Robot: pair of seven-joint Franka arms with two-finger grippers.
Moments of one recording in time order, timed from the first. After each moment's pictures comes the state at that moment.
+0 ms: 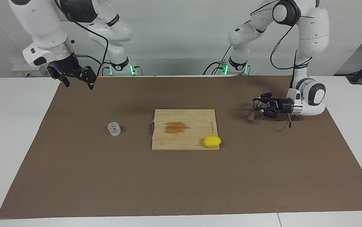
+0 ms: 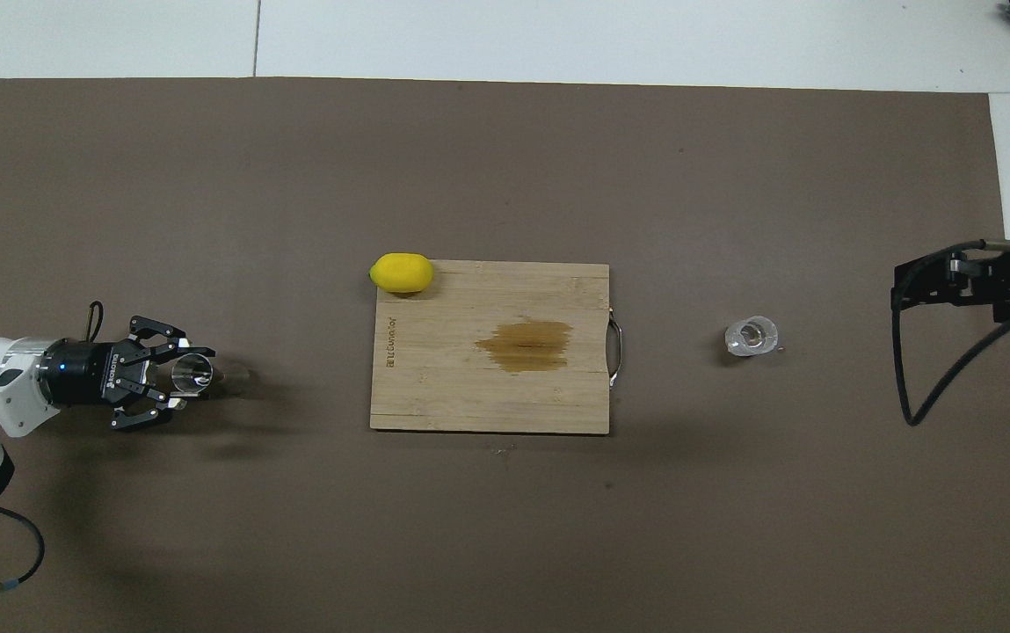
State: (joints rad) left arm 0.43 0.46 -0.04 -2.09 -1.21 1.25 2.44; right arm 0.00 -0.03 0.02 -1.63 -0.03 1.55 0.16
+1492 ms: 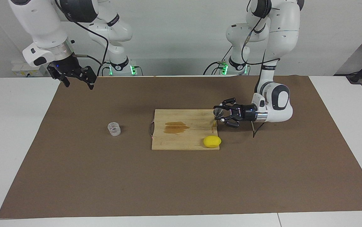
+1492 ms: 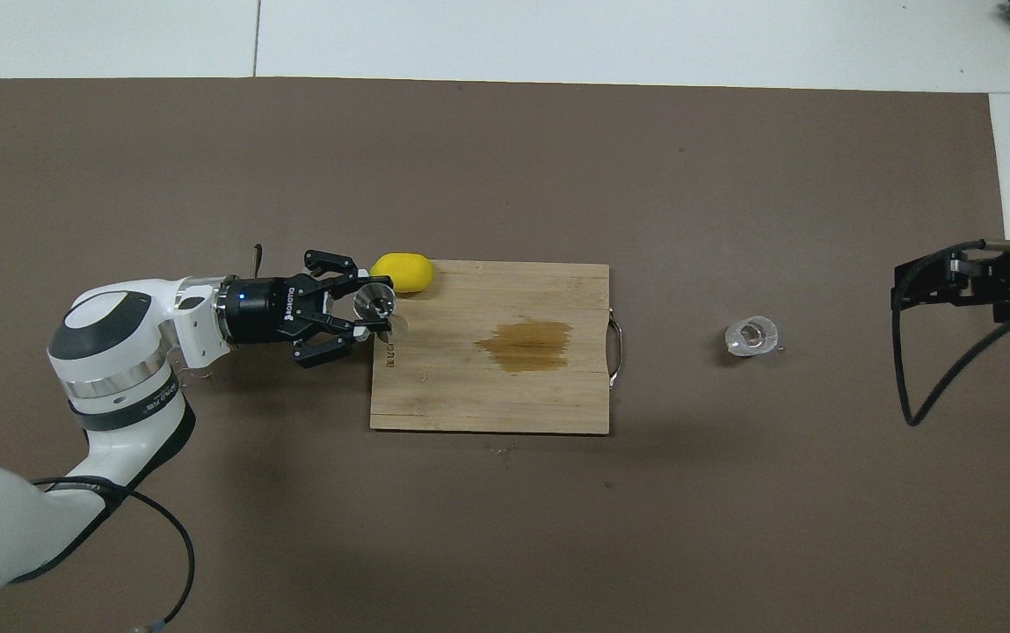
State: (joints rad) left arm -0.05 0.37 -0.05 -2.10 -1.68 1.55 2.20; right arm 0.00 -0.03 0.02 -1.63 -0.03 1.55 0.16
